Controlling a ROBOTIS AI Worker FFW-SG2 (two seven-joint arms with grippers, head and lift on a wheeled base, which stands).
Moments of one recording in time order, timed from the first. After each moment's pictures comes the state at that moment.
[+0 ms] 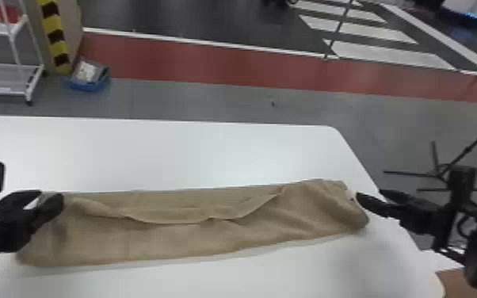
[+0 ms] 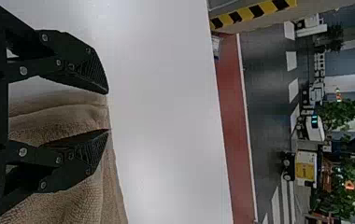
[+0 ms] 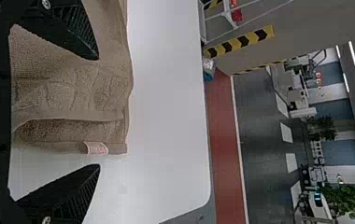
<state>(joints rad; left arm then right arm) 0.09 0.20 -0.02 -1.81 0.05 0.69 -0.19 0.05 -0.36 -0.63 -1.59 -0.05 0.65 0.95</state>
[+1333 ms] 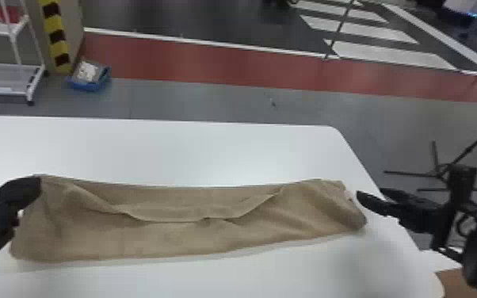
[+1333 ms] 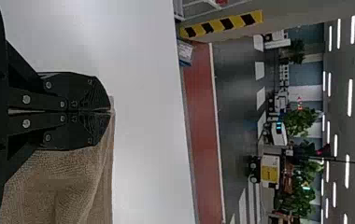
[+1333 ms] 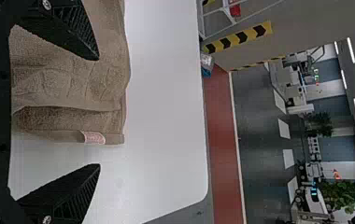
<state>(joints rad) 0.21 0.20 0.04 -2.00 0.11 0.62 -0.17 0.05 -0.36 -0.63 -1.58 -0.06 0.63 0.92</state>
